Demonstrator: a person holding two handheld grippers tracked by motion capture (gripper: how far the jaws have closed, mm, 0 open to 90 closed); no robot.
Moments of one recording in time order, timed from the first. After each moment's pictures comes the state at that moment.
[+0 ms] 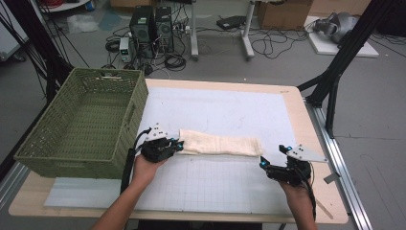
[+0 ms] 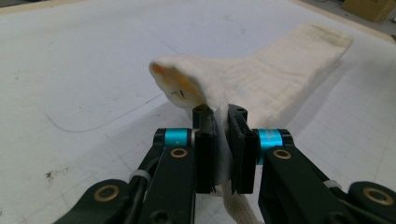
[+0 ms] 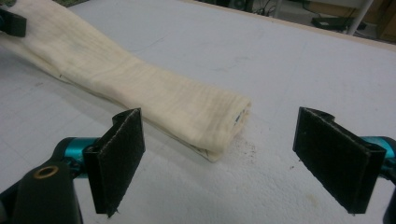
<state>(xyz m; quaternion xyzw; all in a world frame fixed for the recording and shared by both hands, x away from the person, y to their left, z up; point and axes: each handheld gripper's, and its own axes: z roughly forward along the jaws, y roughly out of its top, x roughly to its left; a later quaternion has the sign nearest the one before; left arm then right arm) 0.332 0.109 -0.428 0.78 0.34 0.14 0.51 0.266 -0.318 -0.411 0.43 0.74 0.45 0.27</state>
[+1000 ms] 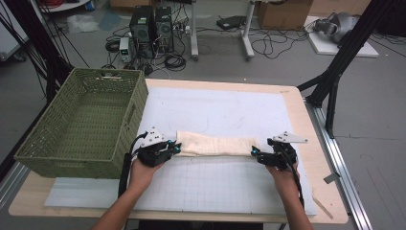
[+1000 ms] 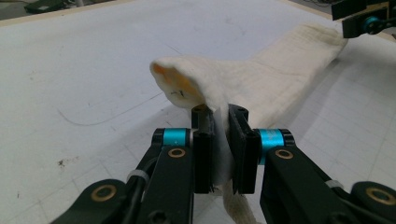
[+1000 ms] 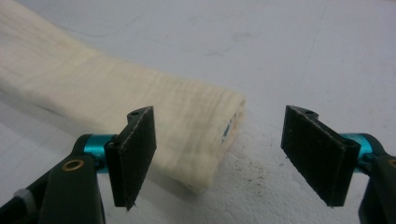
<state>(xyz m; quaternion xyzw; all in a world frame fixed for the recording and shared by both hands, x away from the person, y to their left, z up) 0.322 0.116 -0.432 0.77 0.33 0.16 0.52 0.323 -0.301 -0.433 0.47 0.75 0.40 0.23</state>
